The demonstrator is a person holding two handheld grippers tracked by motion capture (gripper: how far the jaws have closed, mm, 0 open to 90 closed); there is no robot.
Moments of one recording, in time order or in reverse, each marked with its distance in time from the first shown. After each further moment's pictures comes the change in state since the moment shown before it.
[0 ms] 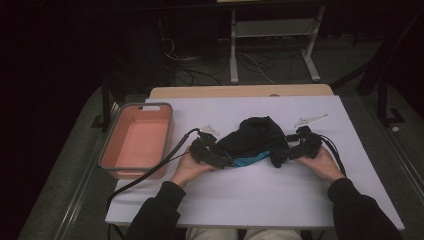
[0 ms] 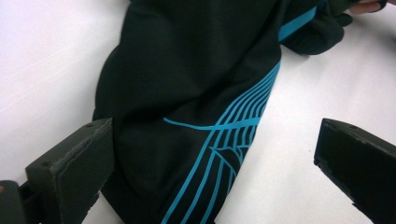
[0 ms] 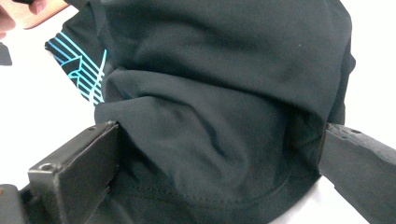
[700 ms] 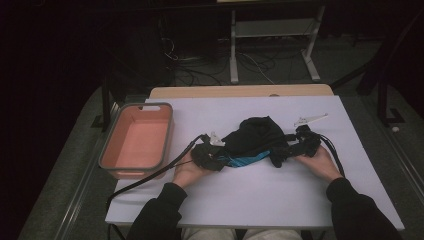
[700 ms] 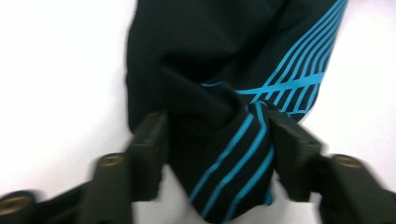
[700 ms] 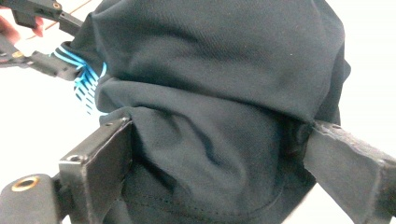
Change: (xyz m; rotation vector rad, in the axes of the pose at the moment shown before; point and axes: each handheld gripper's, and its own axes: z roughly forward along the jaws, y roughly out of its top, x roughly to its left) left arm -0.008 -0.011 0.012 0.091 0.269 0.186; right arm -0.005 0.000 0.004 -0.028 0.006 0.021
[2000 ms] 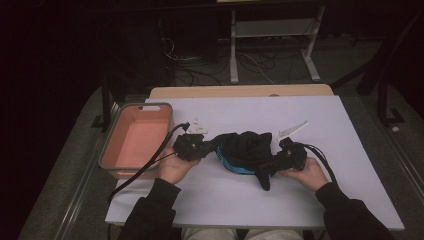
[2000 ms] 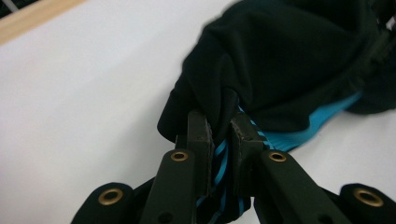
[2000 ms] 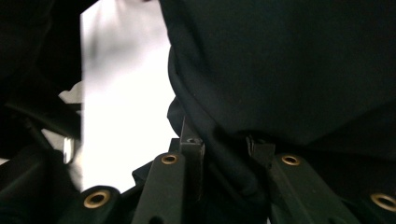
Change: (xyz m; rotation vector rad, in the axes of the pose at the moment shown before) left arm 0.014 0.010 -0.083 -0.162 -0.054 -0.050; right arm 0.081 0.008 0.010 0.167 0.289 -0.052
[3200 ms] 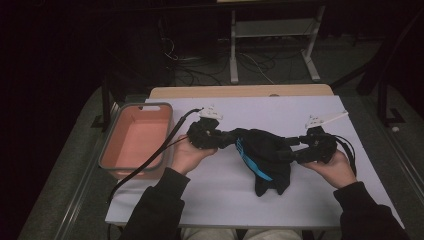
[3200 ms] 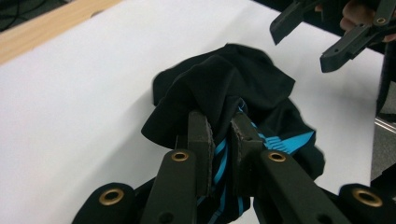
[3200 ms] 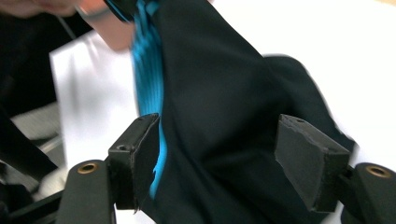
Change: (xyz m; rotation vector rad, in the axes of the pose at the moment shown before) left arm -0.020 0.063 0.006 -0.048 -0.195 0.024; right arm 0.026 0.007 -0.080 -0.184 -0.223 -0.043
